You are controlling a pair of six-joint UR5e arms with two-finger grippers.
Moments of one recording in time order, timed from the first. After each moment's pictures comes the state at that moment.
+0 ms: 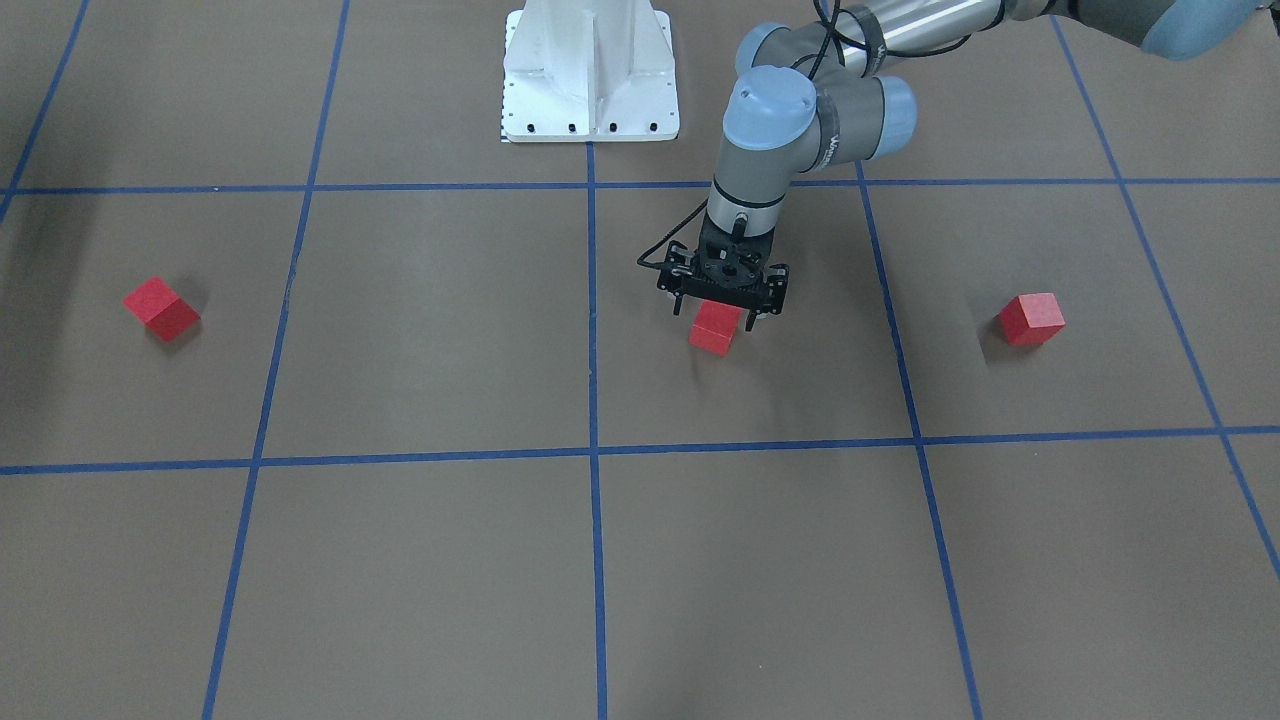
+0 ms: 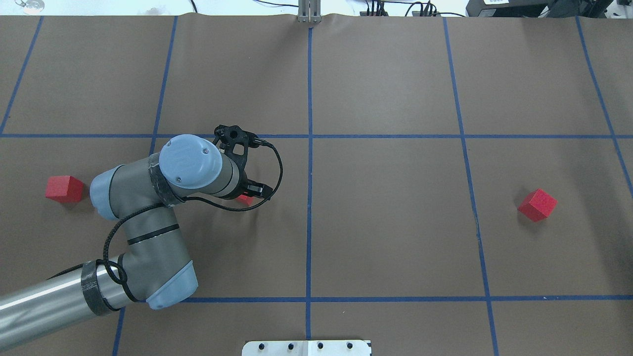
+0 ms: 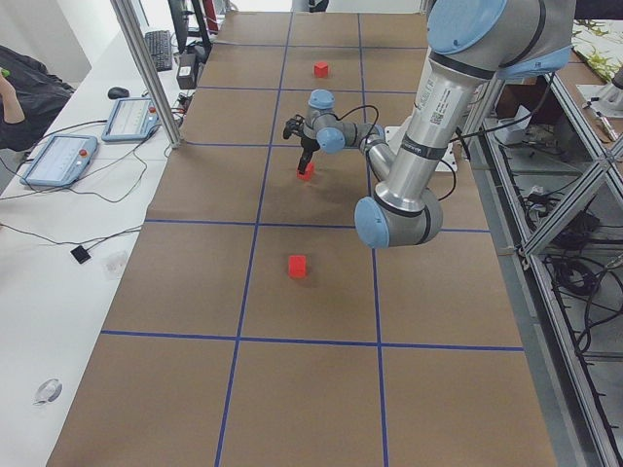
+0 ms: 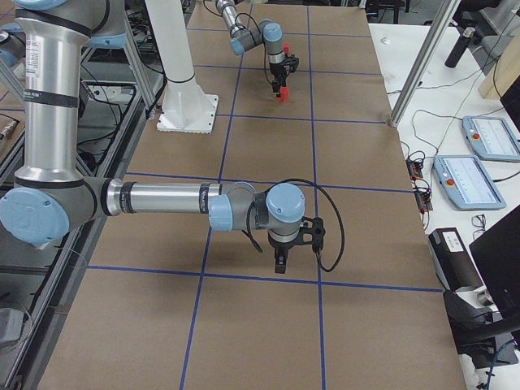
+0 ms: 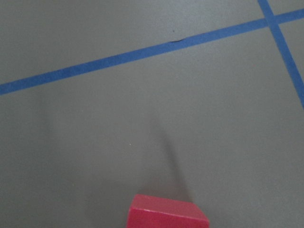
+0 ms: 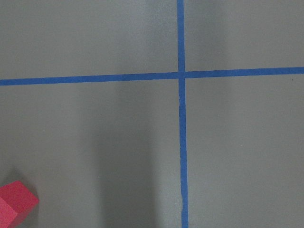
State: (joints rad) left arm -0.50 -2.11 -1.67 -1.80 -1.74 -0.96; right arm 1.54 -1.69 1.71 -1.51 2.42 0.12
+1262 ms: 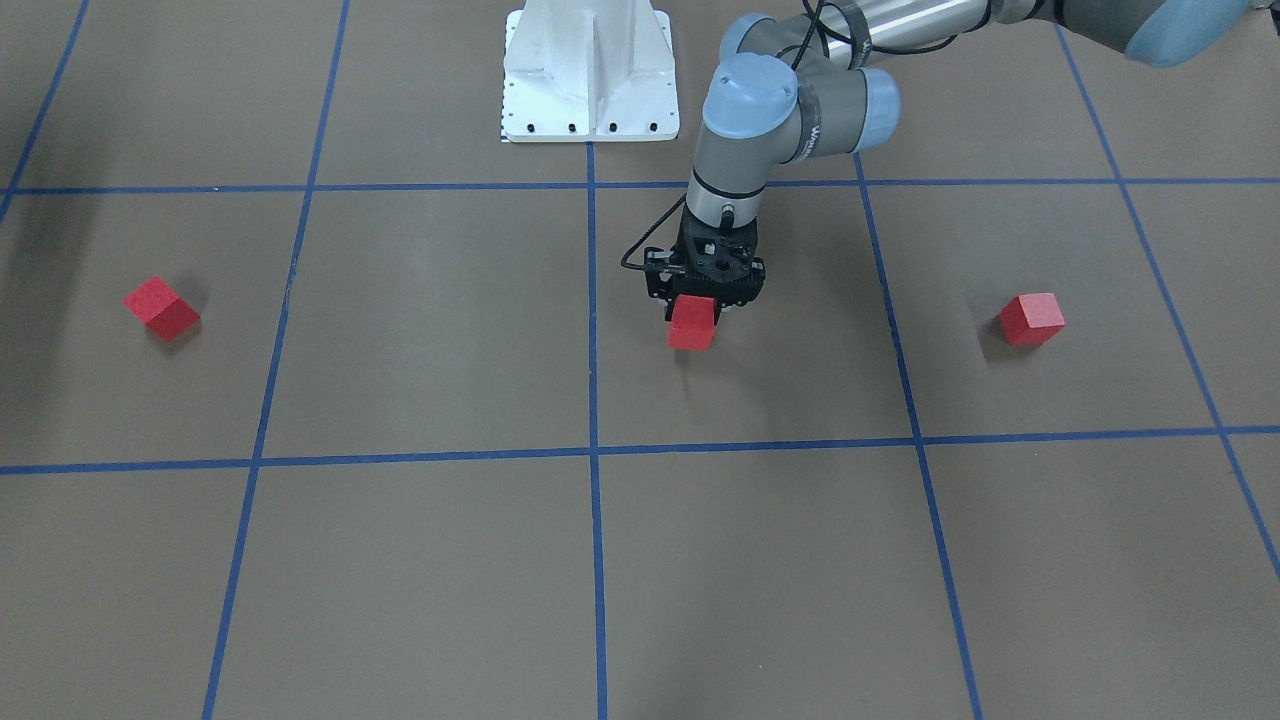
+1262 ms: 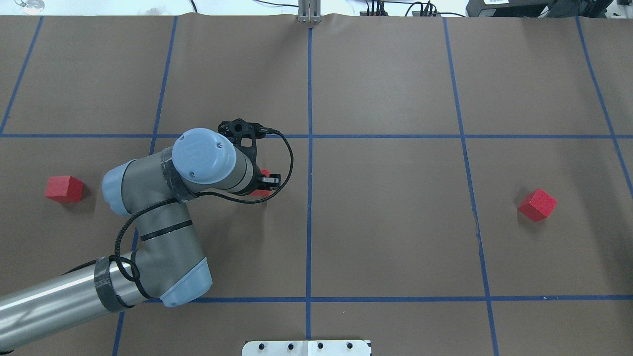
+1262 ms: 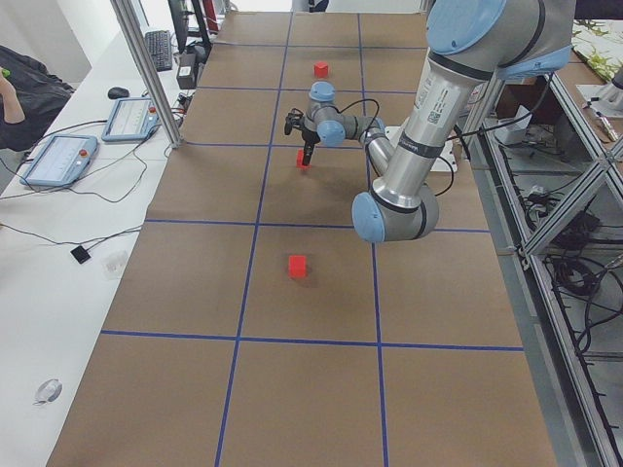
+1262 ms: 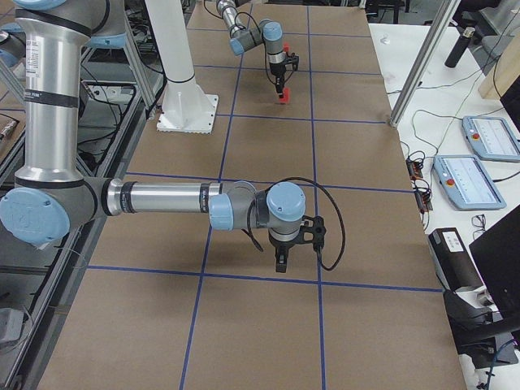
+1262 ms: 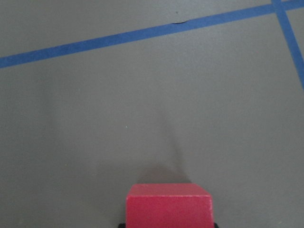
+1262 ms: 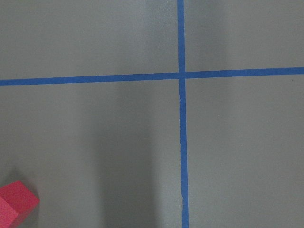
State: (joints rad) left arm -0.50 -2.20 -1.65 -1.76 -1.75 -1.18; right arm 1.54 -1.68 1.72 -1.51 2.42 0.12
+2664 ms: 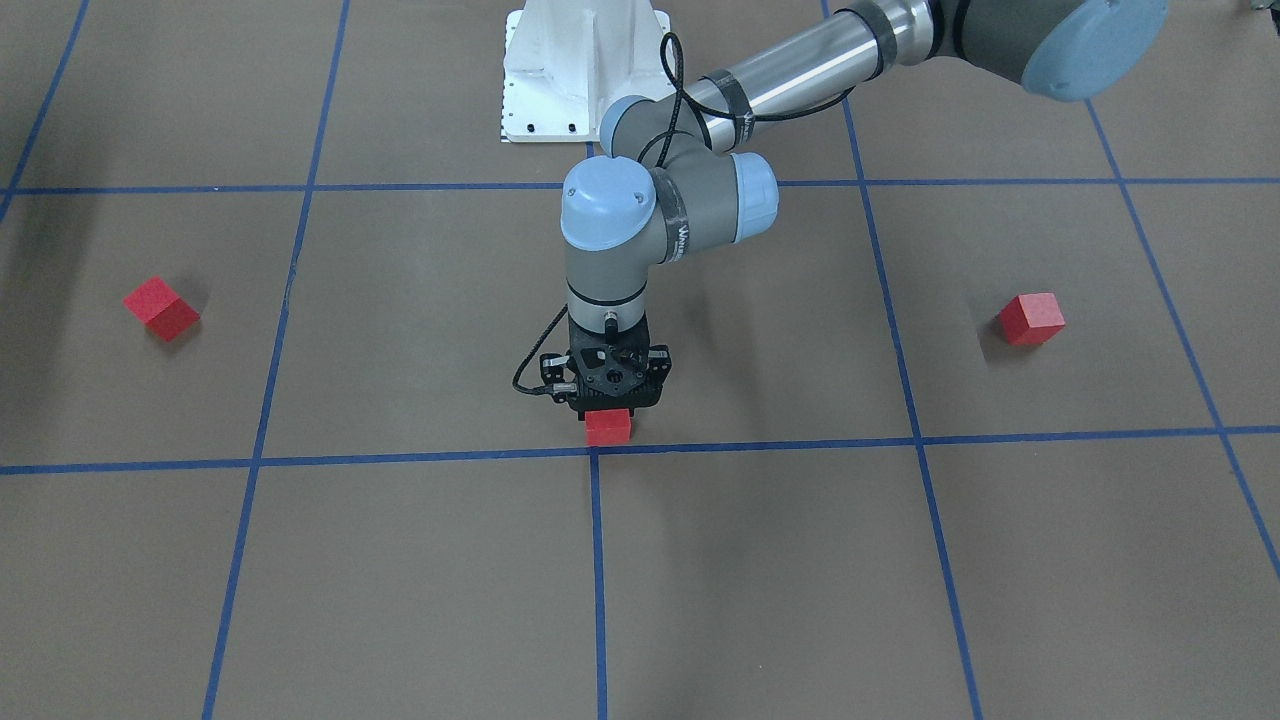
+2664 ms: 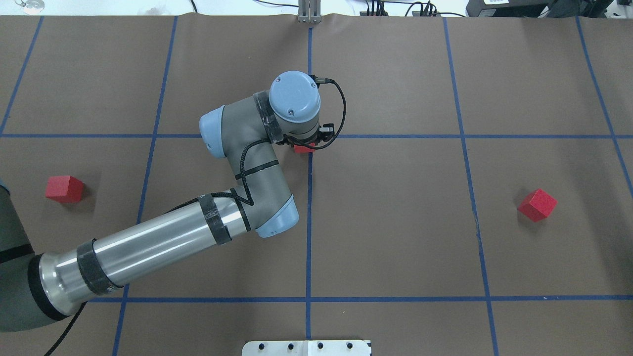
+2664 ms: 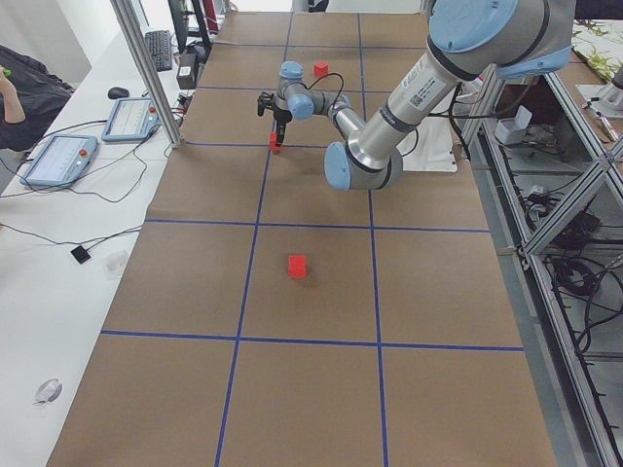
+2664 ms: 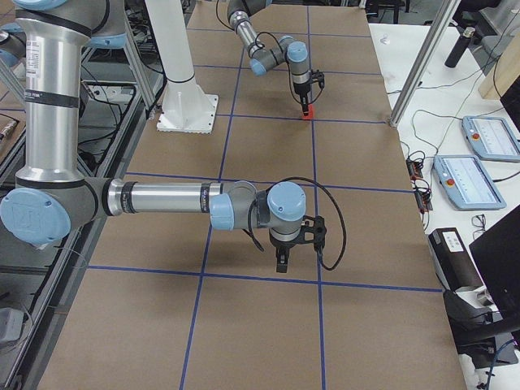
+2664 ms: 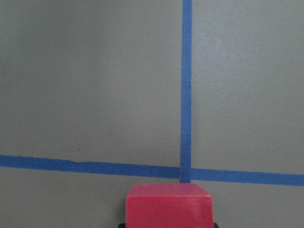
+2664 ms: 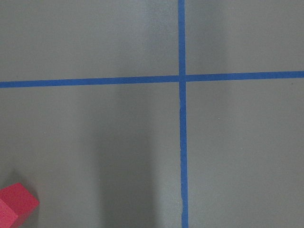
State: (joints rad) left arm -0.56 -2.56 -1.17 -1.82 -1.74 -1.26; right arm 1.54 -1.68 1.72 -1.51 2.41 0.12
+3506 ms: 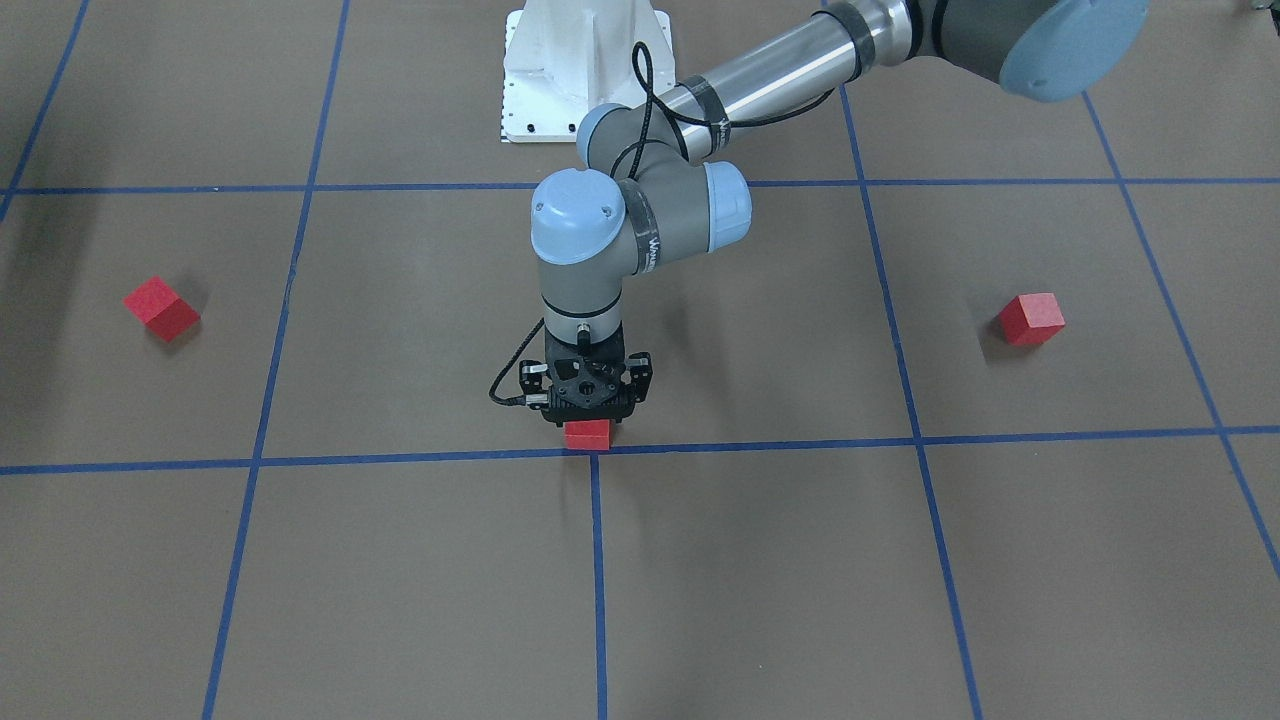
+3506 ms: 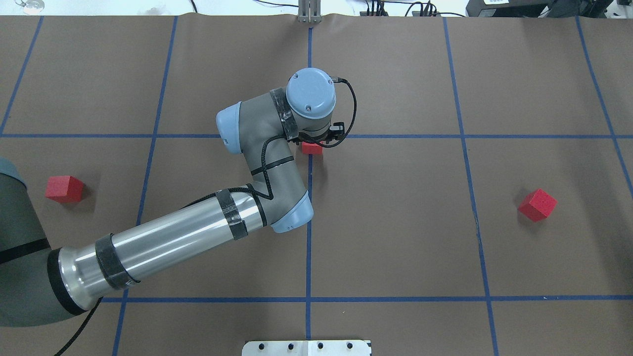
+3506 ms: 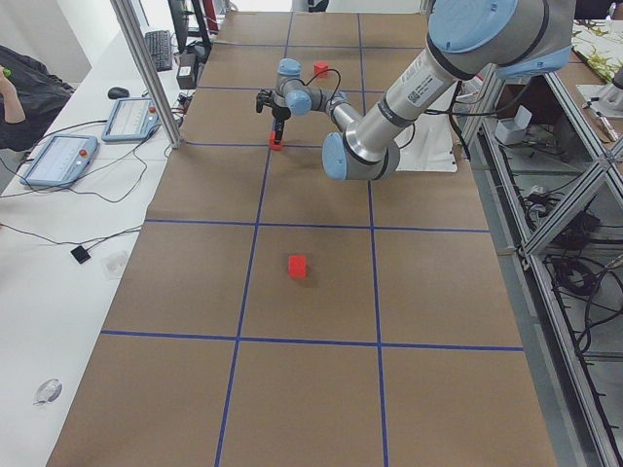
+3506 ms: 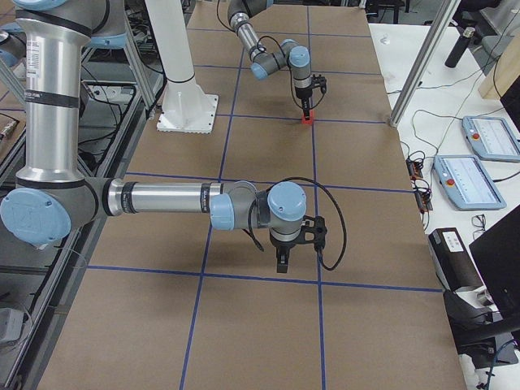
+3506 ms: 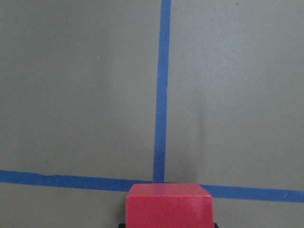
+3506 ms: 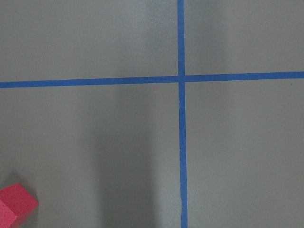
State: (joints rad) left arm -0.56 -2.62 -1.09 -1.83 -1.74 -1.22; right arm 1.54 -1.68 1.71 -1.51 2.41 0.12
